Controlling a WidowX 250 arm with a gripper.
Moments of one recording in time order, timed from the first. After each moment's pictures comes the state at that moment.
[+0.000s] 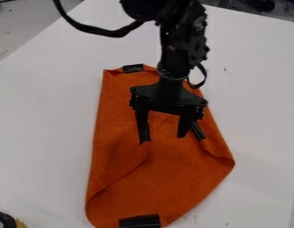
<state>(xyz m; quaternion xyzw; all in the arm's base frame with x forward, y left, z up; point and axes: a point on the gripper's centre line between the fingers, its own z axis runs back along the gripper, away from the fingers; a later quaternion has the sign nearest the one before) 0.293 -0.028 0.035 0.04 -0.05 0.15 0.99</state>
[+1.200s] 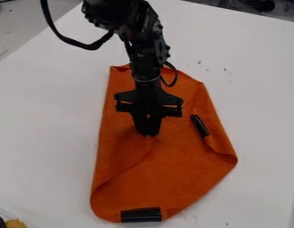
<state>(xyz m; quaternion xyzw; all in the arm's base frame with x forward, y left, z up) 0.309 -0.002 0.005 -0.02 -0.04 0.14 0.99</state>
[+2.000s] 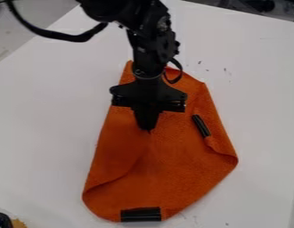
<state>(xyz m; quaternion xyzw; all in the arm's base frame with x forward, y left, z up) 0.284 0.004 0.045 0.02 -0.11 0.18 0.98</state>
